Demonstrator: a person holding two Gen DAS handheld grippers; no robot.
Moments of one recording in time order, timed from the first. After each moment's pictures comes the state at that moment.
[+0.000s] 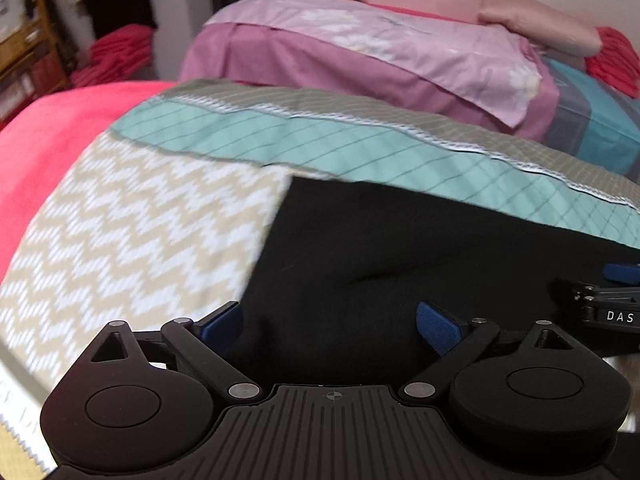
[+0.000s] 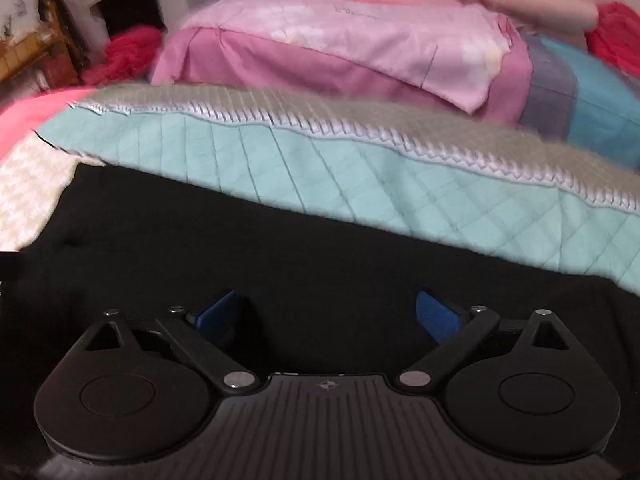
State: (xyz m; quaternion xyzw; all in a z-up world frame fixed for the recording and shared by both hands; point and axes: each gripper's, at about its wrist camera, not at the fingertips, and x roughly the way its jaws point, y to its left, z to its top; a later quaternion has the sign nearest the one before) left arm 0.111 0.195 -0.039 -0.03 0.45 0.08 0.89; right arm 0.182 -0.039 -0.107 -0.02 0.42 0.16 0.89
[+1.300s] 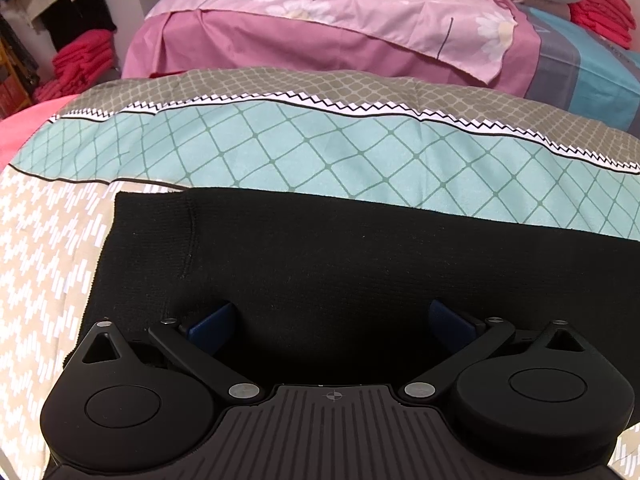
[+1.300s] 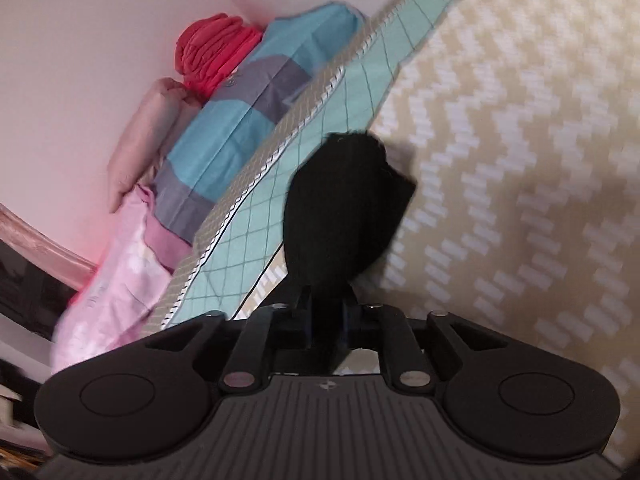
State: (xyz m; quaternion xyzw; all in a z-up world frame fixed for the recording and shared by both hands) left arm 0.195 0.111 -0.098 0.00 0.49 0.08 0.87; right arm 0.089 -0.469 -0.104 0.42 0.28 -0.18 0.85
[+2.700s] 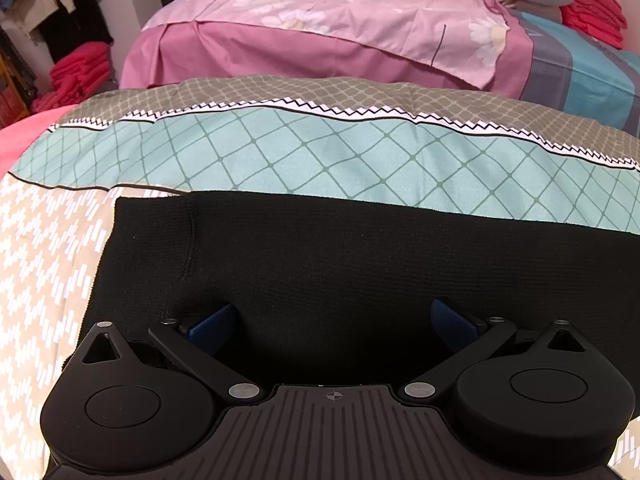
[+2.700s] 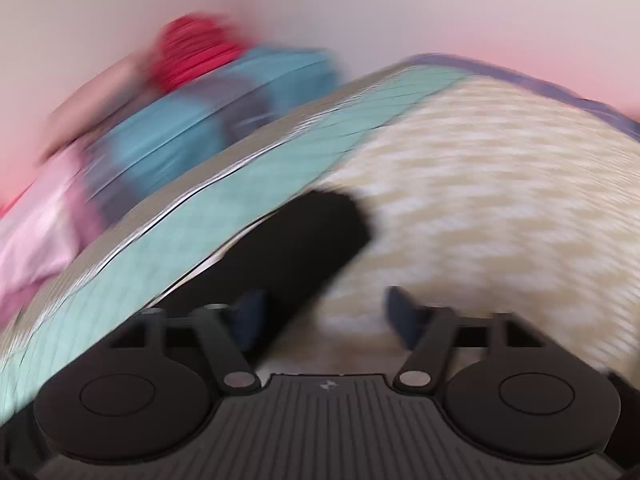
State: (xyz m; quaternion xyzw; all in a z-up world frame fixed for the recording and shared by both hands) left arm 0.189 0.112 -0.101 0.01 0.47 0.07 0.88; right arm 0.074 -0.422 -0.079 0.23 0.29 -0.33 0.87
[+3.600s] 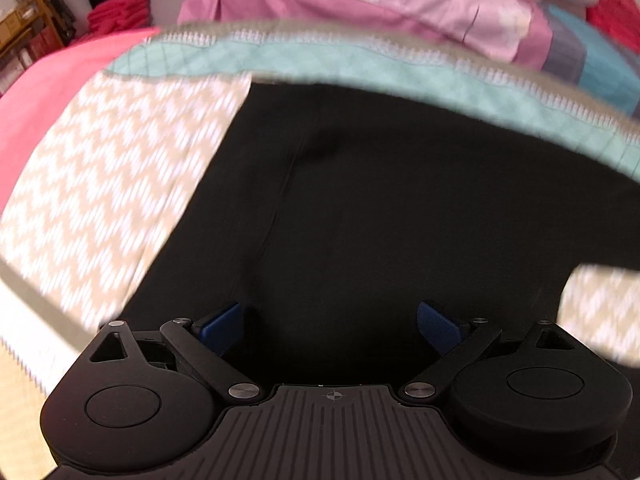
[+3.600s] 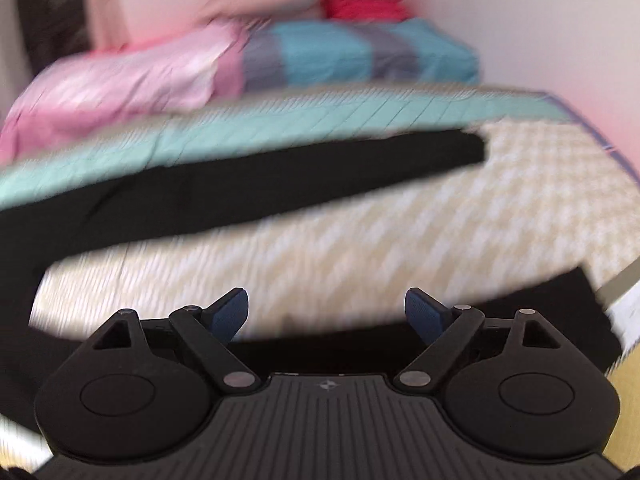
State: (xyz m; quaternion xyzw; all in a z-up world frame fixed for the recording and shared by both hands) left arm 0.062 0.148 -0.071 -0.02 0.53 0.10 0.84; right arm -0.035 -0.269 -0.054 0.05 0.41 -0.10 0.90
